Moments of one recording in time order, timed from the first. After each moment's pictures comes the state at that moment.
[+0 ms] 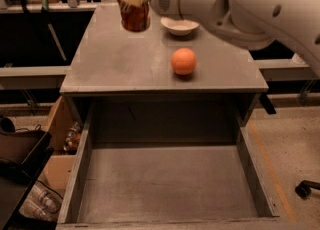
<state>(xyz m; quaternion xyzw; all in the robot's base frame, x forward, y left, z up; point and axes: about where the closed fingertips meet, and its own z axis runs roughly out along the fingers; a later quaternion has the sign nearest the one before) 0.599 0.065 1.095 -0.33 0.63 0.32 0.63</state>
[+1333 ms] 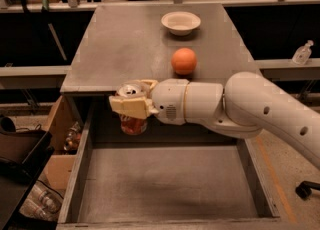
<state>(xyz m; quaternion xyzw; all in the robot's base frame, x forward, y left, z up) 0.481 0.083 0.894 -0.39 0.65 0.44 0.48</state>
